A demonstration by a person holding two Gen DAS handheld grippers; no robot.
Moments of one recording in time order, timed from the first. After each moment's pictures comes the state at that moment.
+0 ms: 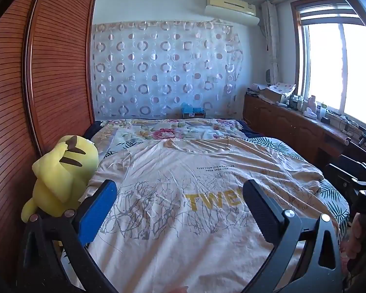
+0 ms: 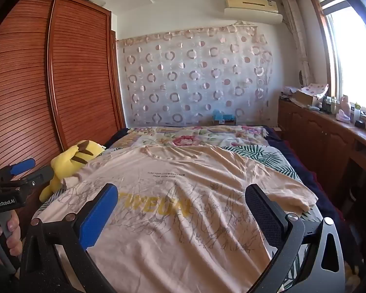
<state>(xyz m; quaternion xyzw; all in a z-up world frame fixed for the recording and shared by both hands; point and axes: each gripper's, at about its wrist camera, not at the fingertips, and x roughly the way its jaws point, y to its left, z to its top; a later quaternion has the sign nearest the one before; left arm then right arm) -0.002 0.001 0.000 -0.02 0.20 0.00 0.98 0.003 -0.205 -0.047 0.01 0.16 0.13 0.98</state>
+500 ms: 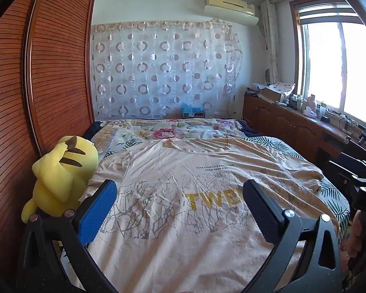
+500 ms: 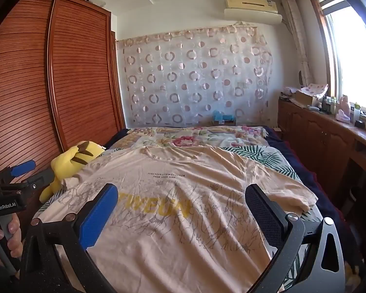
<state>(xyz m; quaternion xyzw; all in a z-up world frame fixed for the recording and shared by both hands) -0.003 -0.005 -0.001 -0.02 0.21 0.00 0.98 0.002 -0.205 -0.045 0.01 0.16 0.13 0.98</state>
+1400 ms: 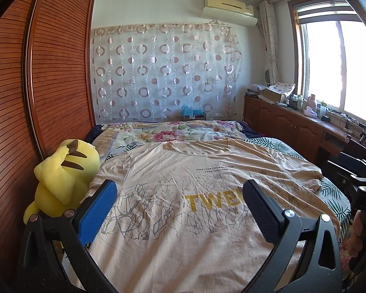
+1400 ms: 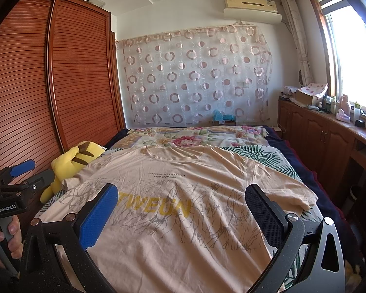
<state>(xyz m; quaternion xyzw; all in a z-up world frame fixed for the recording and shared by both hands) -0.004 -0.007 0.000 -0.01 0.20 0.00 0.98 0.003 -0.206 -0.046 0.01 0.16 0.13 0.98</state>
